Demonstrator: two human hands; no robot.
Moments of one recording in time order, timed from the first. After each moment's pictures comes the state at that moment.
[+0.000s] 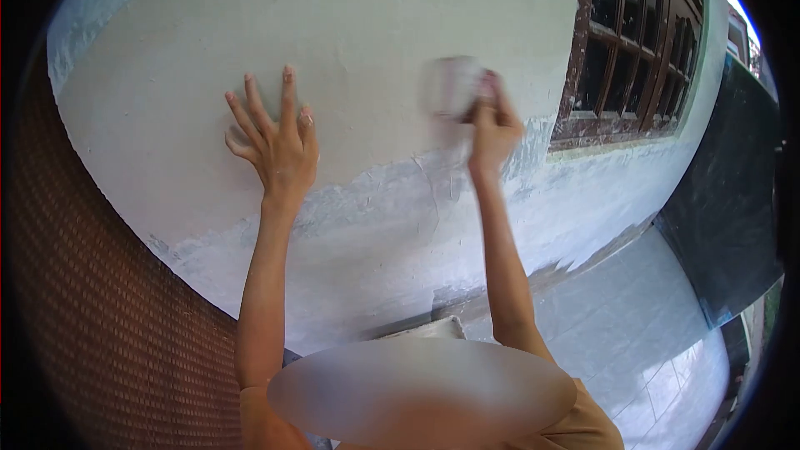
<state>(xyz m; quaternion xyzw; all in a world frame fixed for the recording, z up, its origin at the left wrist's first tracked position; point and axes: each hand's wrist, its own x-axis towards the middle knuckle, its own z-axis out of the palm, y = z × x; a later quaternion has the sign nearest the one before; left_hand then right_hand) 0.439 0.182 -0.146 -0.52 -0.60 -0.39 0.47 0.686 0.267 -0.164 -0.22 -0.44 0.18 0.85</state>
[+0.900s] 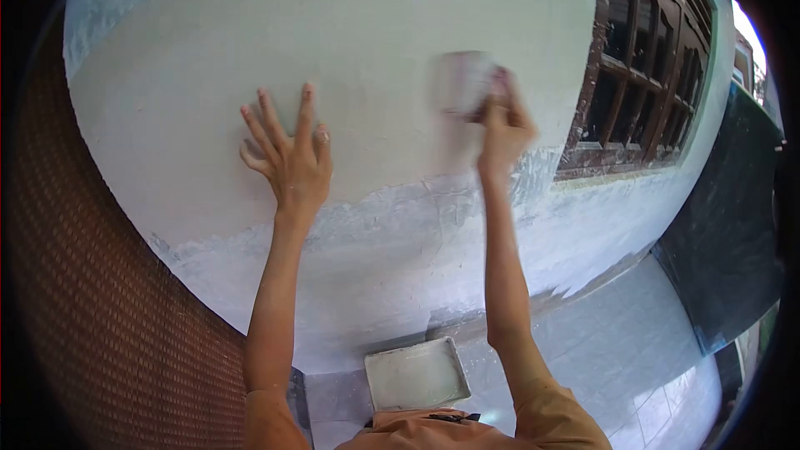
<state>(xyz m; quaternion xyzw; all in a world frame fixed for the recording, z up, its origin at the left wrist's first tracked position) 0.440 0.183 -0.149 -0.51 -0.63 -0.40 0.43 0.683 0.265 -0.123 -0.20 -0.49 0.15 0.84</state>
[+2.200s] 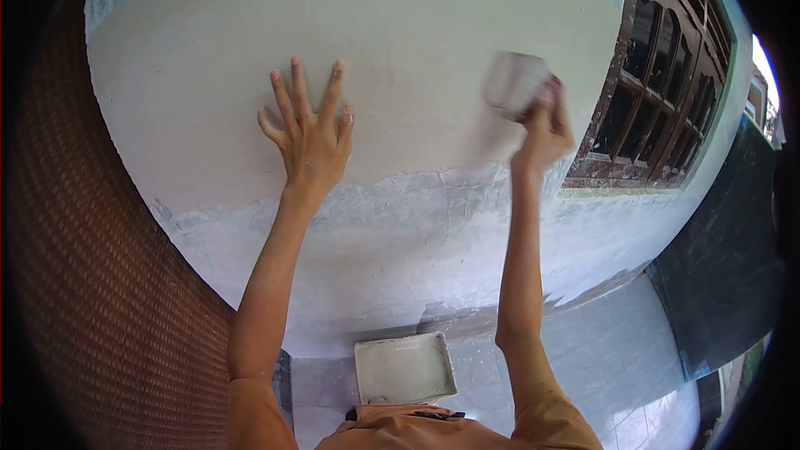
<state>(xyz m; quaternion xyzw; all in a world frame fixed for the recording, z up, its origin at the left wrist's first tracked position) 0.438 0.171 -0.145 -0.54 -0.62 -0.39 0.42 0.701 0.270 -0.116 -0.16 -0.42 0.17 0.88</state>
